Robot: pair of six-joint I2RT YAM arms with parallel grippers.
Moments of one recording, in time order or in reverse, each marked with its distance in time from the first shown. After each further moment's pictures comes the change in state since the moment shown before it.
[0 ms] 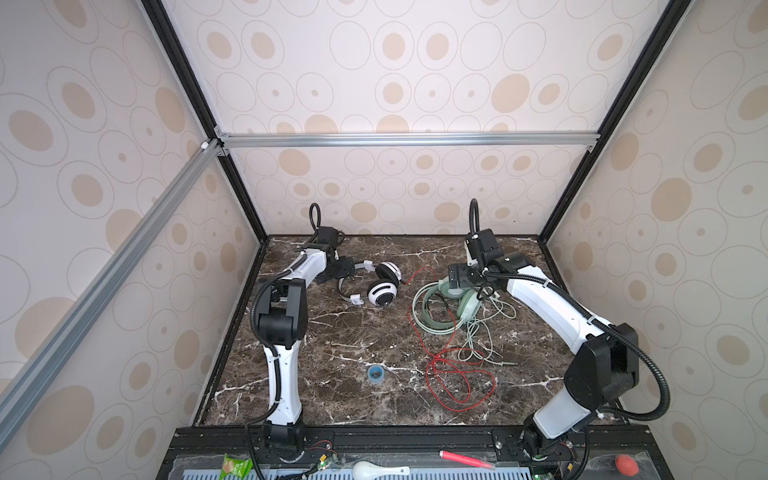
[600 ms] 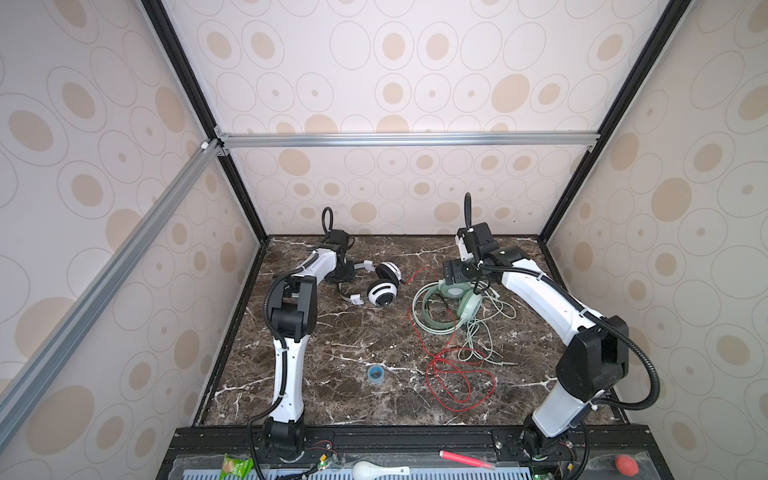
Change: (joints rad) left arm -0.034 0.100 0.088 -0.050 -0.091 0.020; right arm 0.005 0.056 0.087 -0.025 -0.063 -0.073
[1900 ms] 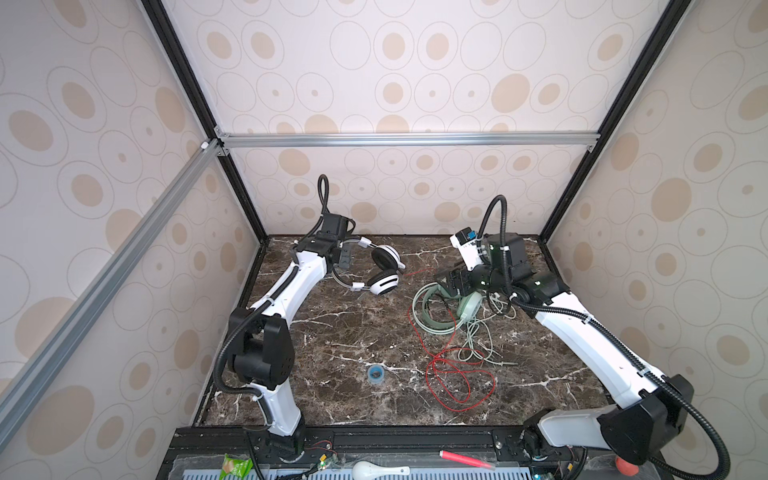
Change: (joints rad) left arm -0.116 -0.559 -0.207 -0.005 -0.266 0.183; right arm 0.050 -0.386 -0.276 0.291 -0.412 -0.181
